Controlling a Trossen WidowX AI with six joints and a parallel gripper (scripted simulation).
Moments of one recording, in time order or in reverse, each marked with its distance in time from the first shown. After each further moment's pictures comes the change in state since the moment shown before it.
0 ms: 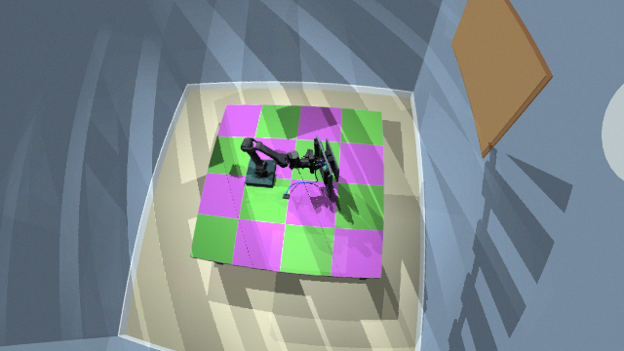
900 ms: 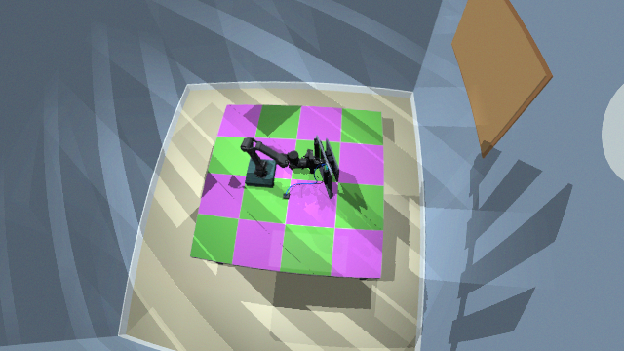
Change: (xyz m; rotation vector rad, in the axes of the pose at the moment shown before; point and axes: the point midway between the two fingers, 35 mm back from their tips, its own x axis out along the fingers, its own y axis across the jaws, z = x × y) arm 0.000 0.000 0.000 0.000 0.001 0.001
